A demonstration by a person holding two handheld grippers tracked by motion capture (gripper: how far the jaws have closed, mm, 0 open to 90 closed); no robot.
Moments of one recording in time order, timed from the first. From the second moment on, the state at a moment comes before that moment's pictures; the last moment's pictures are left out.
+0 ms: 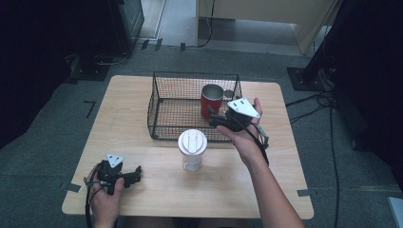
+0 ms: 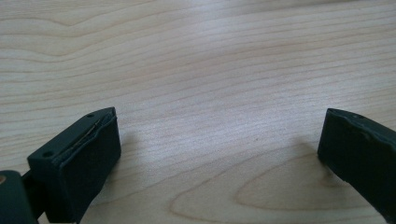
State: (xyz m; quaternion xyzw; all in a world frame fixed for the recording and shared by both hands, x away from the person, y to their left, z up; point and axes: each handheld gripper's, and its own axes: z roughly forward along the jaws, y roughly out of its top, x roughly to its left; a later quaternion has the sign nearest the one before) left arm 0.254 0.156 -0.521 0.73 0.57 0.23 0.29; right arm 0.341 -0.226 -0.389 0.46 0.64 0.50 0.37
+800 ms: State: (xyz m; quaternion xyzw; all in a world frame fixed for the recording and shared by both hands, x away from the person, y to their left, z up) left arm 0.254 0.156 -0.521 0.73 0.57 0.23 0.29; right arm 0.263 -0.243 -0.437 0.45 0.65 0.51 0.35
